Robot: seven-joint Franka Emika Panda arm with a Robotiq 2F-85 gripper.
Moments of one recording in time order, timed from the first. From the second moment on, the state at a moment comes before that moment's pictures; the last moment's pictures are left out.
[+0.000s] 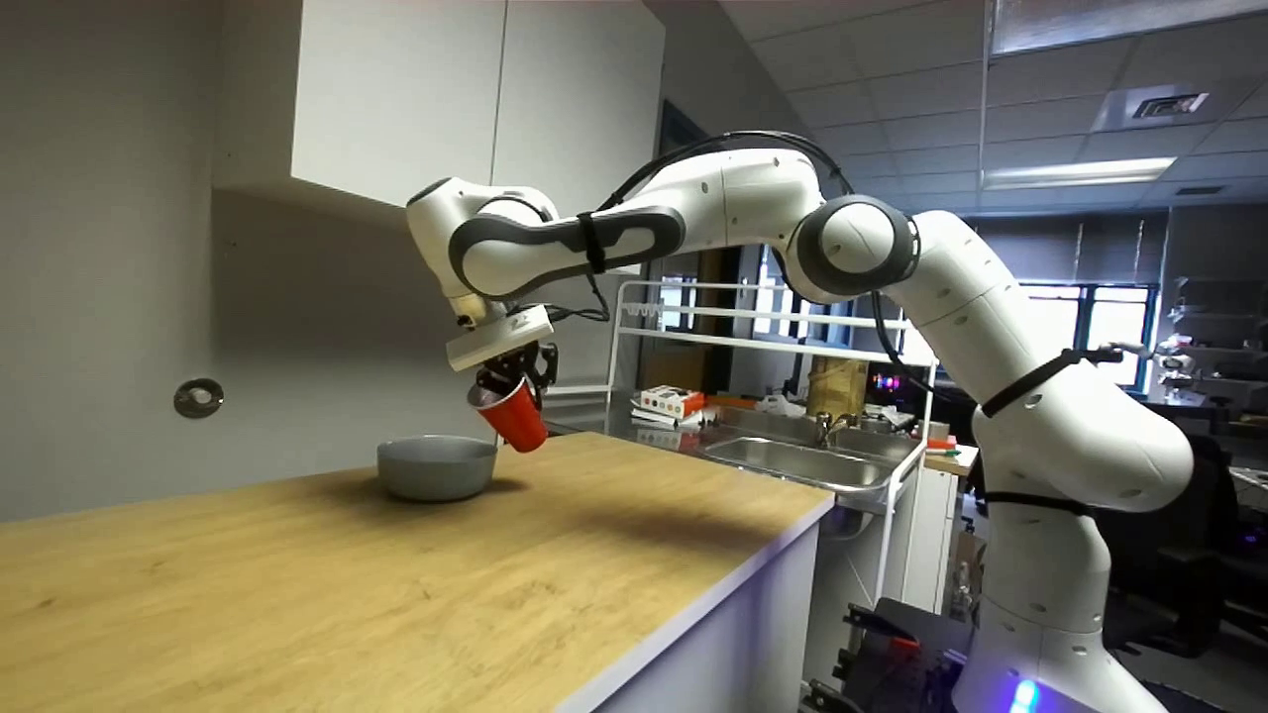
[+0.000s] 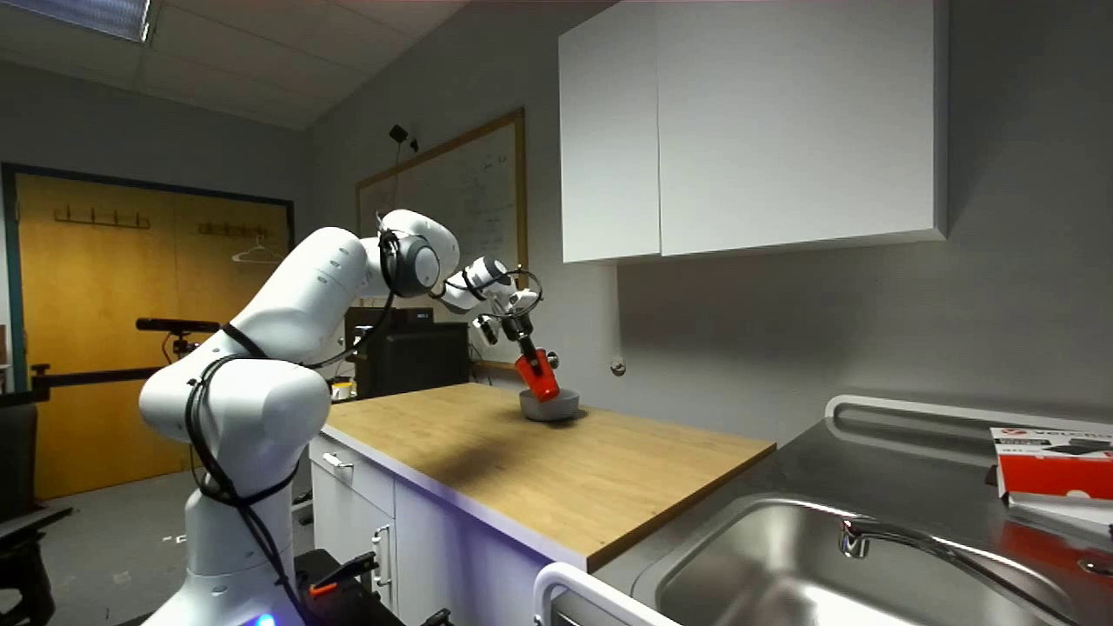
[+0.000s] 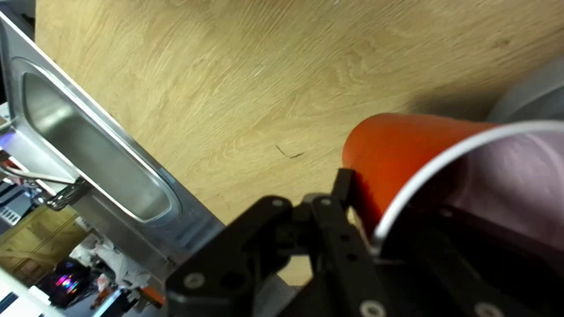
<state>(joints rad) 0.42 0.70 0.00 -1.07 -0.58 1.45 1.24</state>
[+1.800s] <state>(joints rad) 0.66 1.10 -0.20 -0.71 -1.13 1.25 1.21</state>
